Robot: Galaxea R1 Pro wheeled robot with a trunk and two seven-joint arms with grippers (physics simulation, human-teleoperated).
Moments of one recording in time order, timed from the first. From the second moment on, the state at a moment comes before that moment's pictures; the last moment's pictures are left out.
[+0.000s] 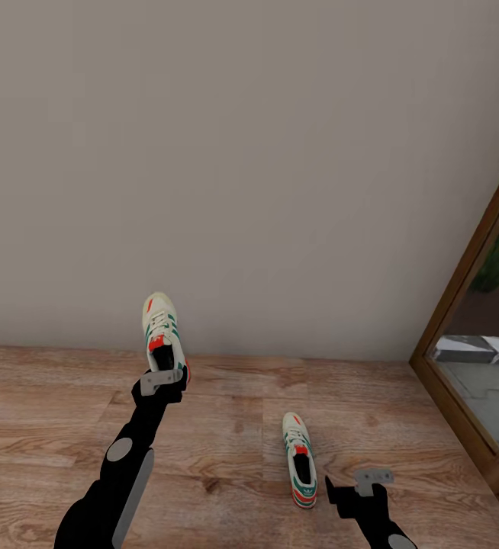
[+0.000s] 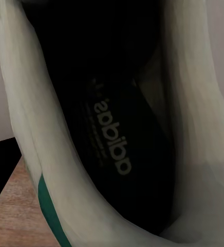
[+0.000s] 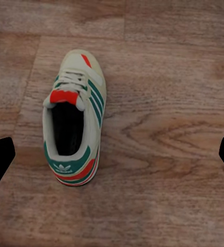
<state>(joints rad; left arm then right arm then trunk) -0.29 -0.07 -0.04 -1.32 0.06 0.04 0.08 -0.09 0.00 0.00 -1.07 0.03 0.12 0.00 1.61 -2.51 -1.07</state>
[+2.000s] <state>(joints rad) -0.29 -0.07 -0.08 -1.37 0.06 0.00 0.07 -0.11 0.00 -0.02 -1.08 0.02 0.07 0.00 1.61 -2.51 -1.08</state>
